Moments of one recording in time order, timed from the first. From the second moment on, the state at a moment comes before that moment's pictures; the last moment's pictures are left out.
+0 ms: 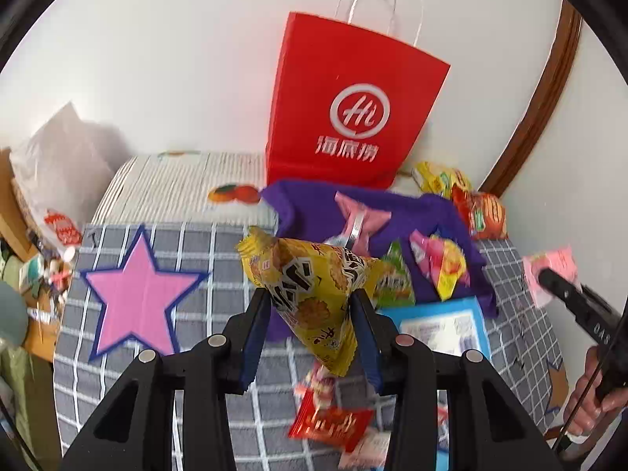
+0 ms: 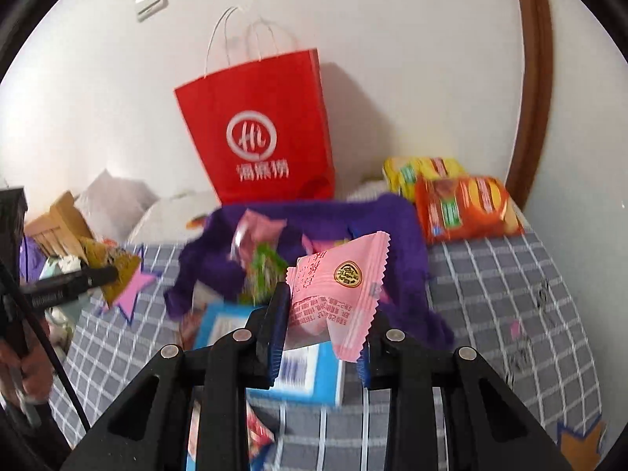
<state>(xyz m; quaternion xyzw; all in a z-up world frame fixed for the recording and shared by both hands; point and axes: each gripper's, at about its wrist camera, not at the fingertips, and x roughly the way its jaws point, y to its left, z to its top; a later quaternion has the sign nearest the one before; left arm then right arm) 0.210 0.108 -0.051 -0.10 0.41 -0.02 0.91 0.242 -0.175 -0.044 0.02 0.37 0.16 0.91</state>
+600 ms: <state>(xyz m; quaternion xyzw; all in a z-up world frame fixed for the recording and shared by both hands) 0.322 0.071 -0.042 -0.11 0.41 -0.04 0.91 0.376 -0.144 -0.050 0.06 0.40 0.19 0.90</state>
